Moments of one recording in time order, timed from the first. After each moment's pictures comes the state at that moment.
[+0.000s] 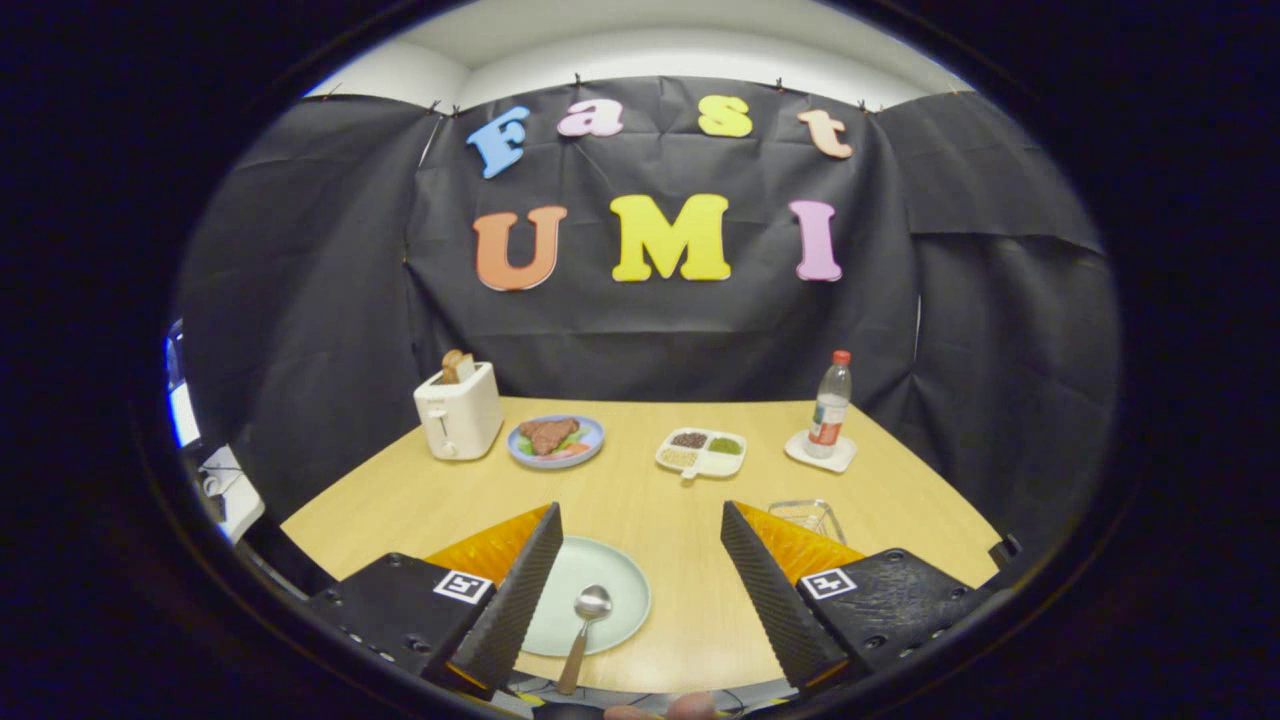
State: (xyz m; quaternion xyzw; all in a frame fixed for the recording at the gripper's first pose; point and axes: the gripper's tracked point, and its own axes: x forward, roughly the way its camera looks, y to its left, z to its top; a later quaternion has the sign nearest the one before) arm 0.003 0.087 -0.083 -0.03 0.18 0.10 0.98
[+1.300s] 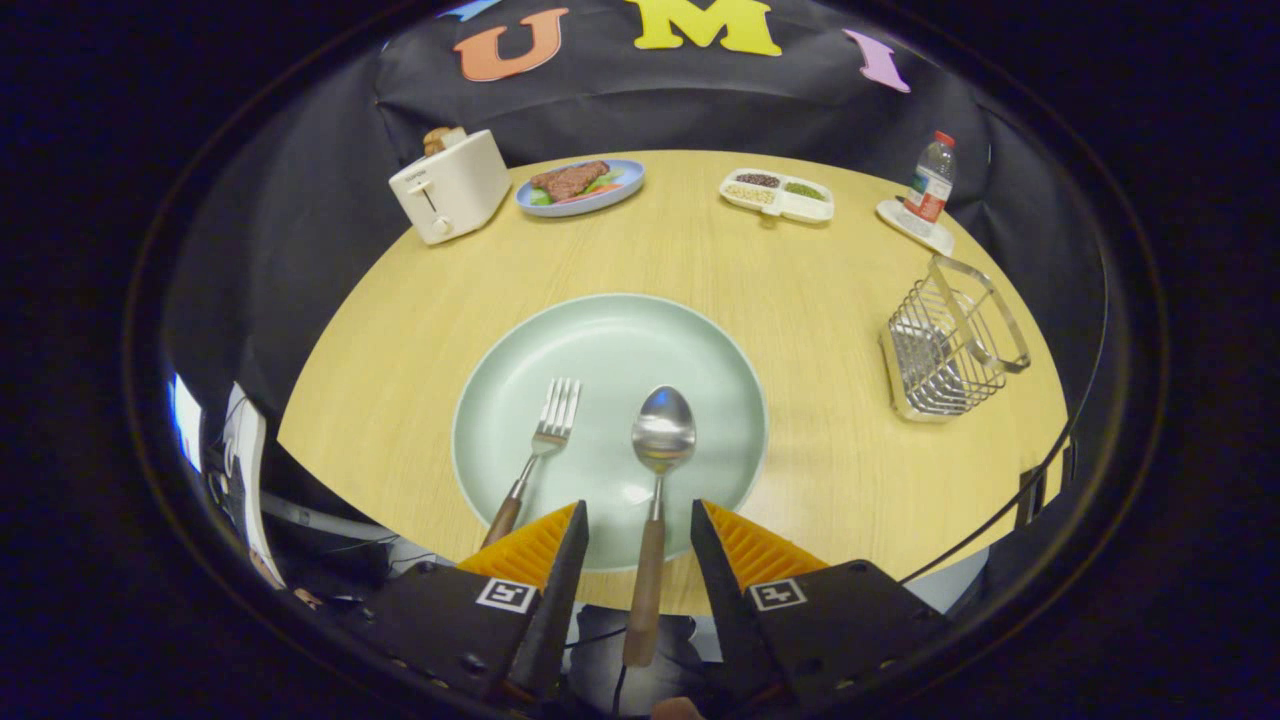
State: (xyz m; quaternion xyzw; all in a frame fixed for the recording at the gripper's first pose) arm -0.023 0.128 -0.247 -0.04 0.51 0.11 0.85
